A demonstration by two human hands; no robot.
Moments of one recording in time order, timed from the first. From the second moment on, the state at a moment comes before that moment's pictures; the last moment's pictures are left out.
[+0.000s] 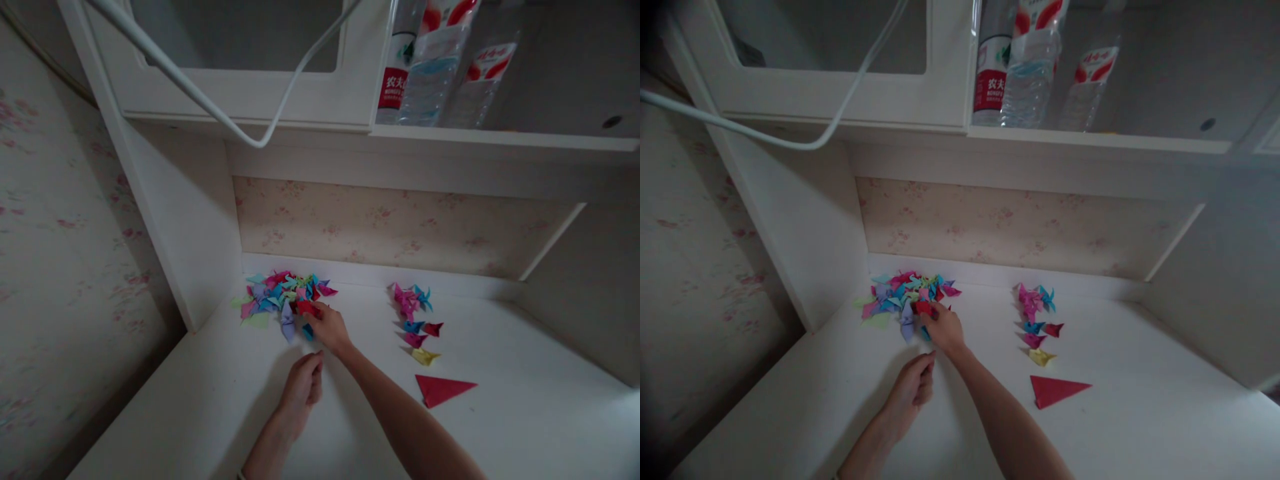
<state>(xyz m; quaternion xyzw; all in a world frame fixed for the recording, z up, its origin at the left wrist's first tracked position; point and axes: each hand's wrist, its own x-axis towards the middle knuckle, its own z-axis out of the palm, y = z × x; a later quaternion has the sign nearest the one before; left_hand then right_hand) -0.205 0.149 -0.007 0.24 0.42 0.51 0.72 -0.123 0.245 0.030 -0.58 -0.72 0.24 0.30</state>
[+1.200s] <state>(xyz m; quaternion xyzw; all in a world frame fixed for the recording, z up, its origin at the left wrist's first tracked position) -0.195 0.140 -0.001 0.50 0.51 0.48 0.51 -0.014 0.144 -0.032 -0.43 -0.56 0.51 0.50</state>
